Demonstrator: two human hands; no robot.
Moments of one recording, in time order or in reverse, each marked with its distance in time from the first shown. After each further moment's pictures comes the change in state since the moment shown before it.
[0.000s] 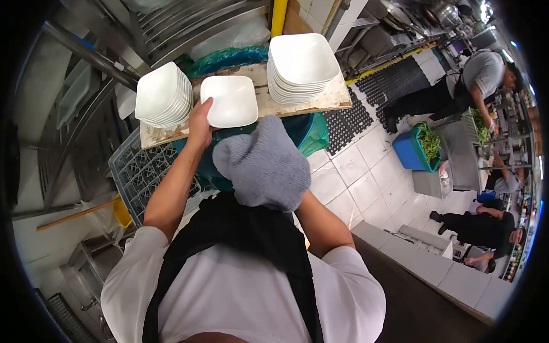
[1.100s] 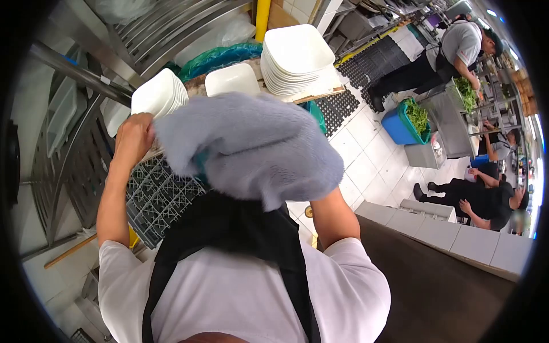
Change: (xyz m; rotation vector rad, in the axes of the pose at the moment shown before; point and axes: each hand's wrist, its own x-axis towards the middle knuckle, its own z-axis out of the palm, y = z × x) left_hand -0.033 0.176 -0.097 1.828 -0.361 0.831; right_hand -0.004 -0.007 -0.009 0.810 0.579 0.110
